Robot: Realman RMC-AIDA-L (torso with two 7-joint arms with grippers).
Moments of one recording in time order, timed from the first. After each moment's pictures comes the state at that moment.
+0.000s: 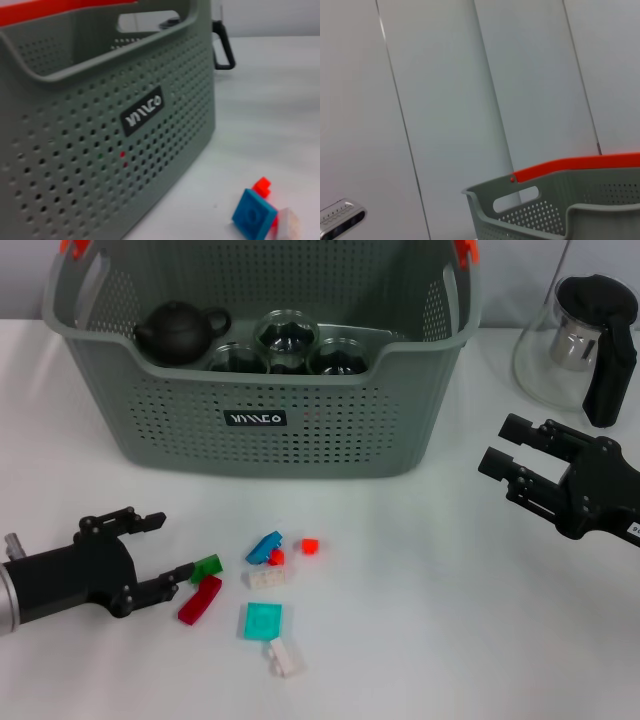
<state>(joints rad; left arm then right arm) -0.34 -2.17 0.40 0.71 2.21 1.44 -0.83 0.45 2.08 -0.49 -0.38 -1.79 -1.69 1.02</state>
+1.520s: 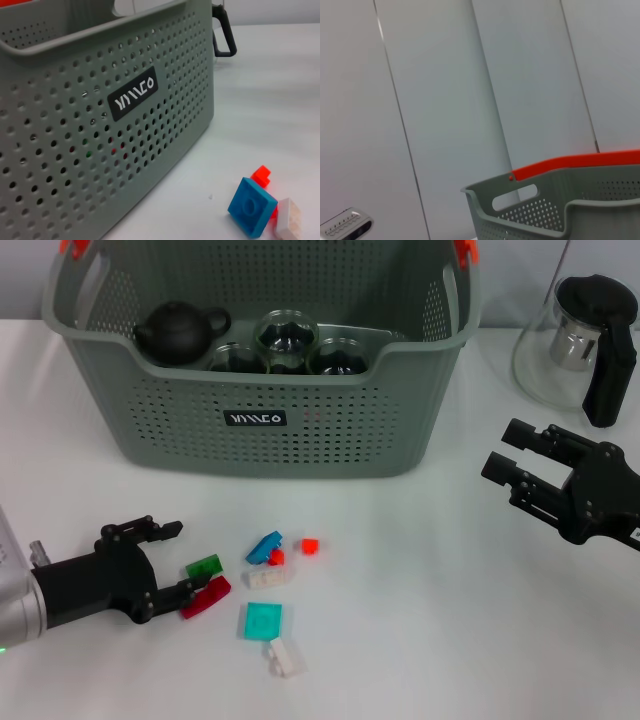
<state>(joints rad) -0.36 -2.17 0.41 0.62 2.21 1.35 -0.77 0.44 2.08 -0.49 -0.37 -1.80 -1.69 1.02</state>
